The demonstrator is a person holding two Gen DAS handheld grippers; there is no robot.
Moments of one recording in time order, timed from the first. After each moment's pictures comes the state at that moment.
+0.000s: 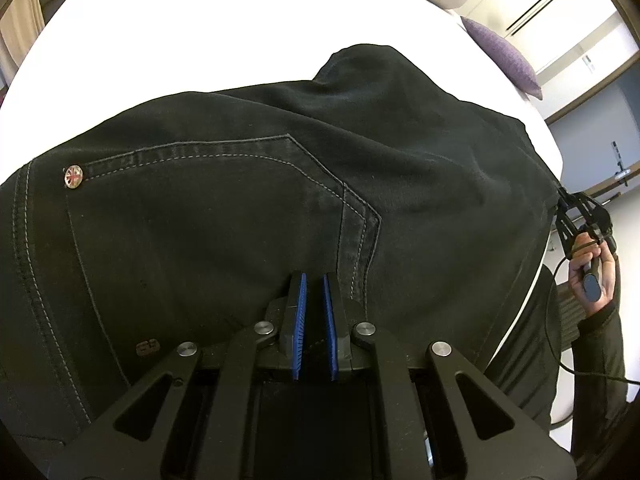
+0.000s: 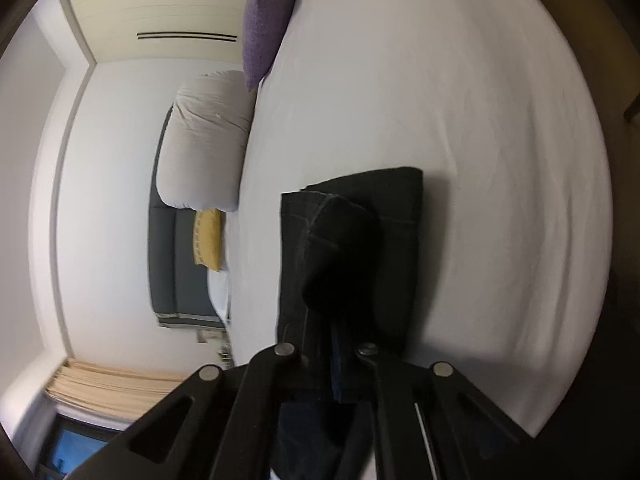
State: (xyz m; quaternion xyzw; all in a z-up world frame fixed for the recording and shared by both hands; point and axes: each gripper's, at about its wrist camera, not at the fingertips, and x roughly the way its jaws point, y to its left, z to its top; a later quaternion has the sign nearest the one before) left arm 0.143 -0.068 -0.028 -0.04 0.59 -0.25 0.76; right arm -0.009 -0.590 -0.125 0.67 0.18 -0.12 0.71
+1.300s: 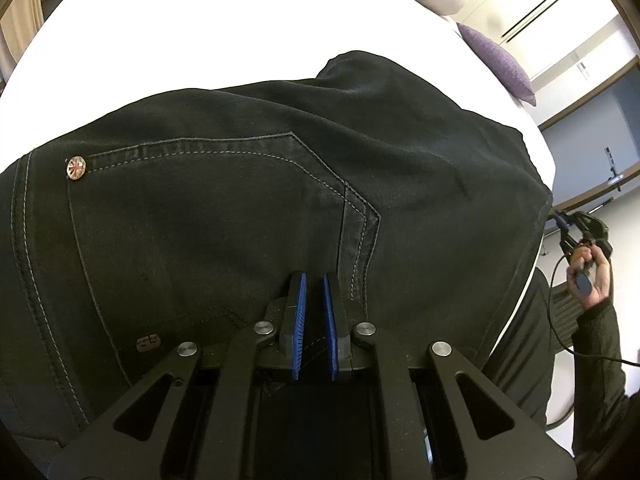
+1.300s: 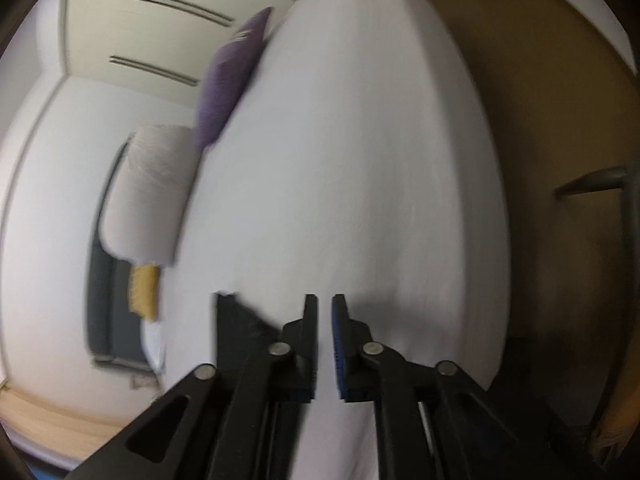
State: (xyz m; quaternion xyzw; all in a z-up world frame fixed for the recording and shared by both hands) left arm 0.143 -0.053 -0.031 -0.06 0.59 -0.26 0.76; right arm -0.058 -0.644 -0.104 0.61 0.19 -0.25 0.73
